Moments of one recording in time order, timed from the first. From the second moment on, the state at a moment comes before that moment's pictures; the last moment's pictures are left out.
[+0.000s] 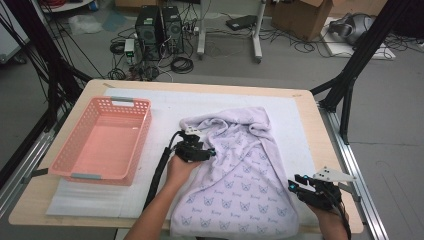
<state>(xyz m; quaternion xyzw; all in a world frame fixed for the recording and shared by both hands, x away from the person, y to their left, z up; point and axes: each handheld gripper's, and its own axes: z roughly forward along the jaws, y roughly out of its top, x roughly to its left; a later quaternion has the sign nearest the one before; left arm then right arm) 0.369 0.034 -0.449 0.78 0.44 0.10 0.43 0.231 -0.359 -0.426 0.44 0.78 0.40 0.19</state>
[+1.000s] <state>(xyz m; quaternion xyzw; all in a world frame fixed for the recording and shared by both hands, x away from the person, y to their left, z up) 0.353 0.109 -0.444 0.74 0.49 0.16 0.43 0.298 -0.301 -0.427 0.41 0.80 0.40 0.19</state>
